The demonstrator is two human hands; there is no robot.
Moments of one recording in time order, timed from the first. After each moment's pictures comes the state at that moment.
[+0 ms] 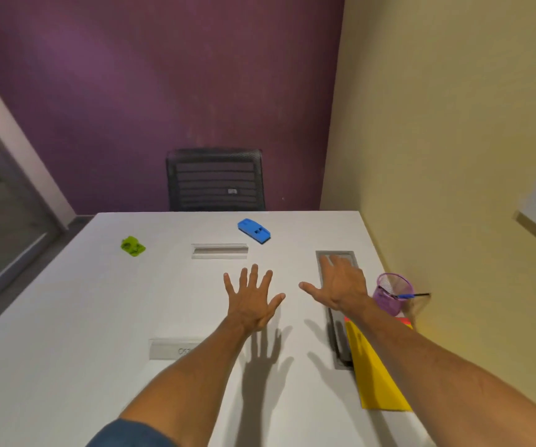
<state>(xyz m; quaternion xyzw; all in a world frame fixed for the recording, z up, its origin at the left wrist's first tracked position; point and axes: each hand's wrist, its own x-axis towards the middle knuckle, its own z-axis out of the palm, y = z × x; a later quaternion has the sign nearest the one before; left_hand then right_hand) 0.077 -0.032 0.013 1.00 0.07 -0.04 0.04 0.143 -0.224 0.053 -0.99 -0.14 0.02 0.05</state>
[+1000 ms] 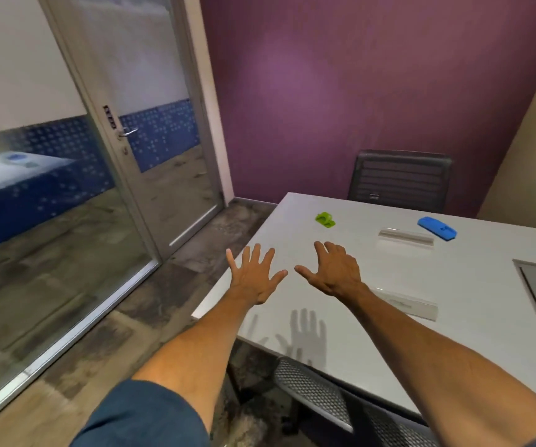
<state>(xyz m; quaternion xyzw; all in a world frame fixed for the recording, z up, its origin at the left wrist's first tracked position) -0.337 0.360 0.095 0.97 0.25 0.03 -0.01 -0.224 0.203 0.114 -0.93 -0.34 0.00 0.13</state>
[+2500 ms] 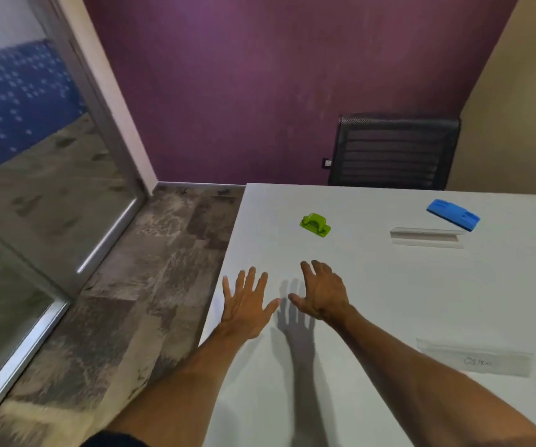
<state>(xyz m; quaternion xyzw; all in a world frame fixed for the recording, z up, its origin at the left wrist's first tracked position) -0.078 0.608 -0.064 0.99 0.10 -0.05 0.04 0.003 0.442 -0.030 -0.96 -0.24 0.09 0.05</state>
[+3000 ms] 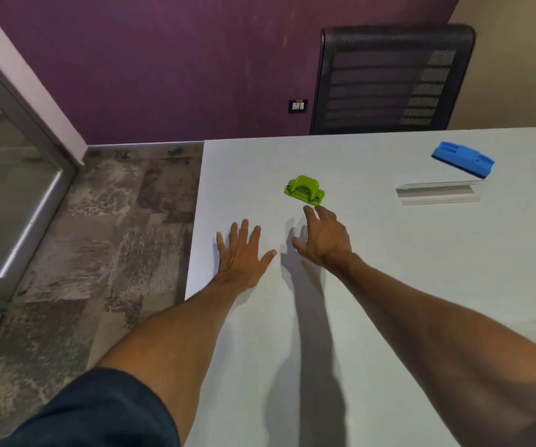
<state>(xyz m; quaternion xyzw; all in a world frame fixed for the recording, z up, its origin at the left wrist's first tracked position) 0.087 0.658 -0.151 0.99 0.04 -0.09 0.09 0.138 0.483 -0.097 -0.99 -0.13 0.04 0.10</state>
